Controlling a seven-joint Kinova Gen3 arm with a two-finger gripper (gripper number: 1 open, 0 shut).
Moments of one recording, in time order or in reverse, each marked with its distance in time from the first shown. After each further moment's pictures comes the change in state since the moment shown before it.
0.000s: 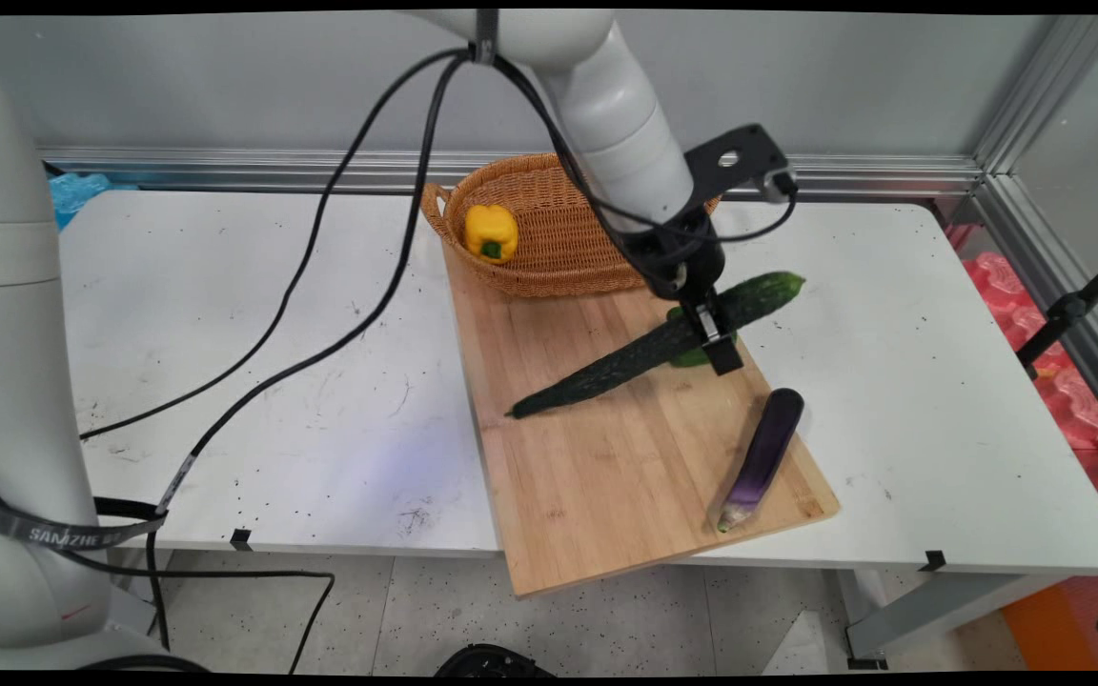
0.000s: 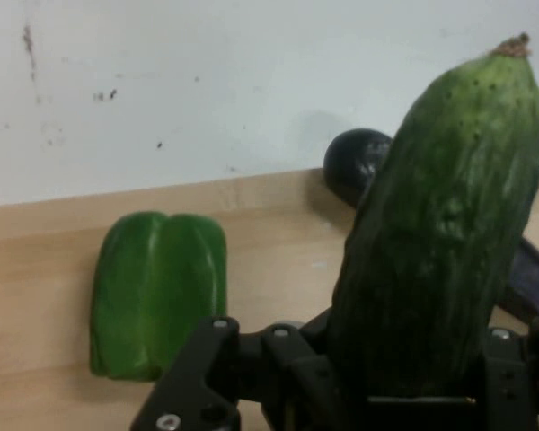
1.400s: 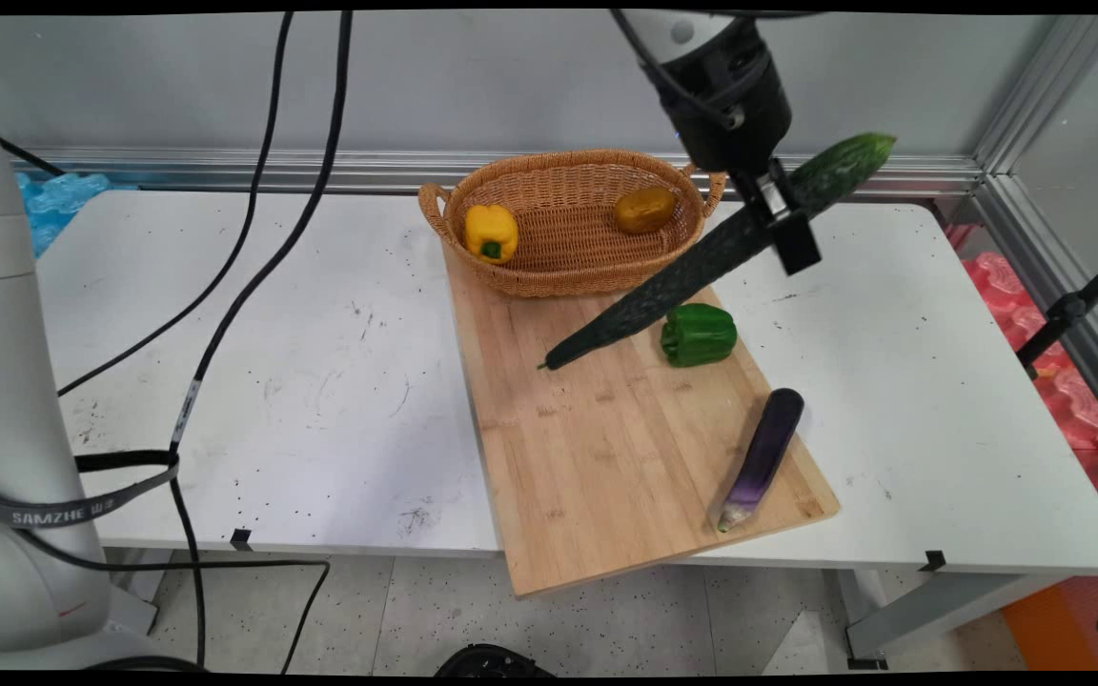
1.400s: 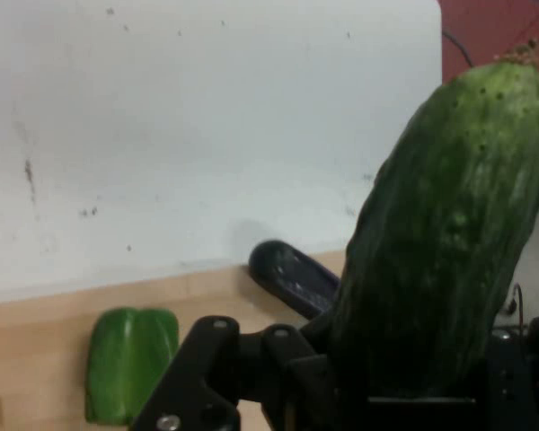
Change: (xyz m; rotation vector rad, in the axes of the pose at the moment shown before) arm 0.065 0.006 -0.113 -0.081 0.070 0.000
